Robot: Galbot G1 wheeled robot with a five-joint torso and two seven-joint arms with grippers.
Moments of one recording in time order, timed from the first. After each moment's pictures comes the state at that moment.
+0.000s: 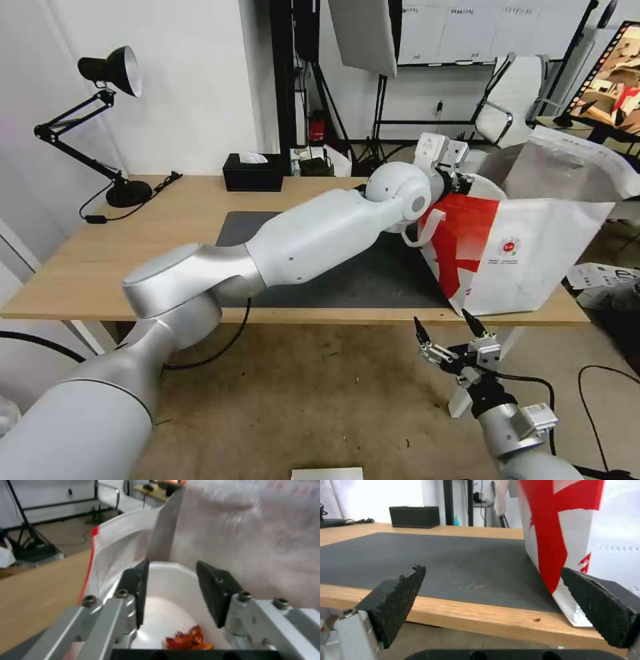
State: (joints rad) left arm -0.19 -1.52 0.66 -1.27 -1.31 0.41 -0.32; right arm -1.70 0.92 0.42 2.15 0.43 0.20 0.23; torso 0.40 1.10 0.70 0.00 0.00
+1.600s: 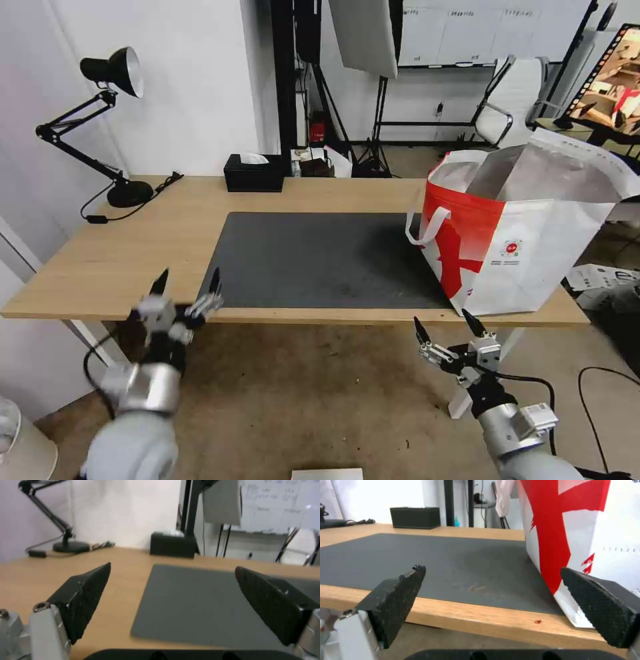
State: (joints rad) left arm 1.69 -1.20 -0.50 -2.22 -0.31 -0.15 -0.29; right arm -1.70 0.92 0.42 2.15 0.43 0.20 0.23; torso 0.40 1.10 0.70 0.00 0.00
